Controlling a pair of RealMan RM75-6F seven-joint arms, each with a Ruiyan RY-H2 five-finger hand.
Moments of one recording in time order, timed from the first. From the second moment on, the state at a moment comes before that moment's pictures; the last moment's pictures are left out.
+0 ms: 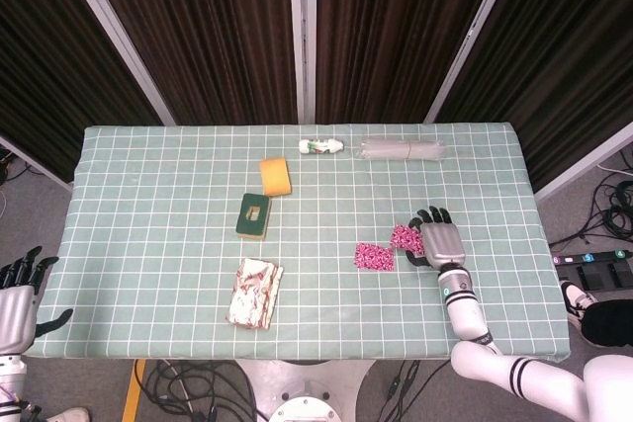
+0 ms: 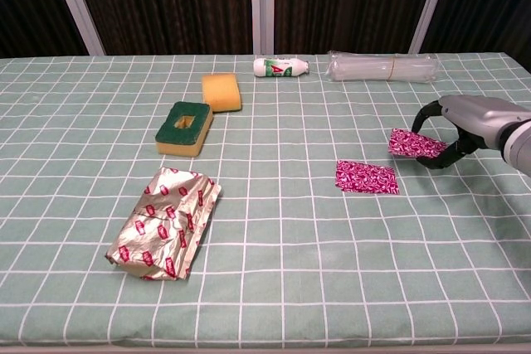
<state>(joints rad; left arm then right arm) 0.00 -1.24 -0.06 -1.55 1.38 1.51 0.12 0.61 -1.66 0.19 -1.30 -0.86 0.95 -0.49</state>
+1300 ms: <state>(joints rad) 0.01 -1.25 -0.06 -1.55 1.37 1.51 0.12 0.69 -1.71 0.12 -1.27 -0.99 0.84 -0.41</state>
